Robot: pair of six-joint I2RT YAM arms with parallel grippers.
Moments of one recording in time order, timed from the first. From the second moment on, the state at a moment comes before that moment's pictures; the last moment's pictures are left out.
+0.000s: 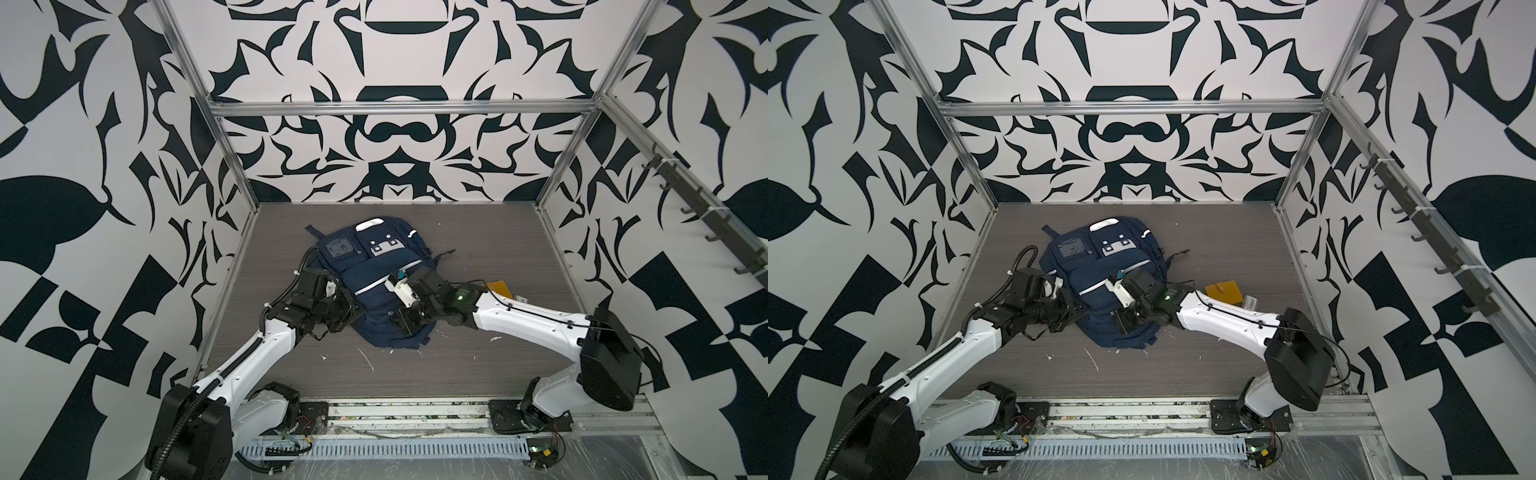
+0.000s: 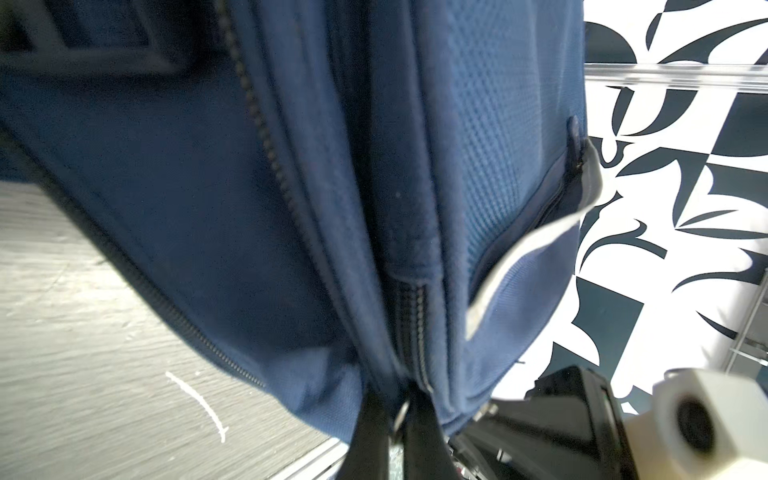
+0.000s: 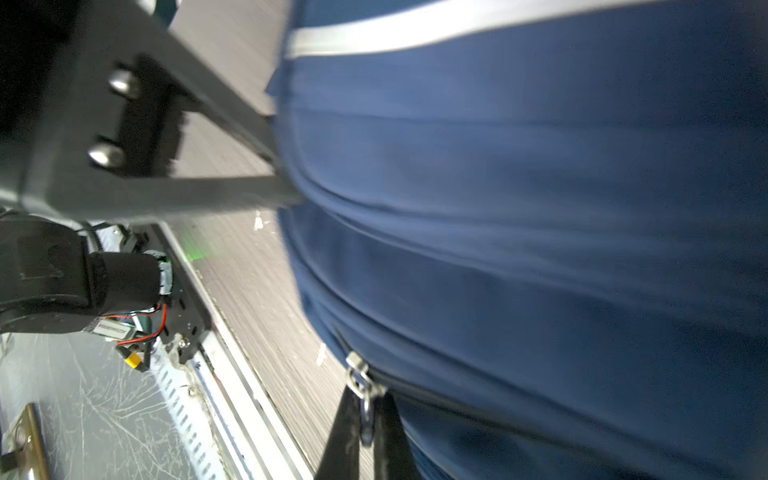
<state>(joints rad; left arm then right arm) -0.38 1.09 0.62 -0.36 0.55 -1.08 0.87 1.46 1.02 -0.46 -0.29 0.38</state>
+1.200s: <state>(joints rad) -0.42 1.00 0.83 -0.80 0.42 -0.84 0.77 1.52 1.15 -0.67 -0.24 0.21</state>
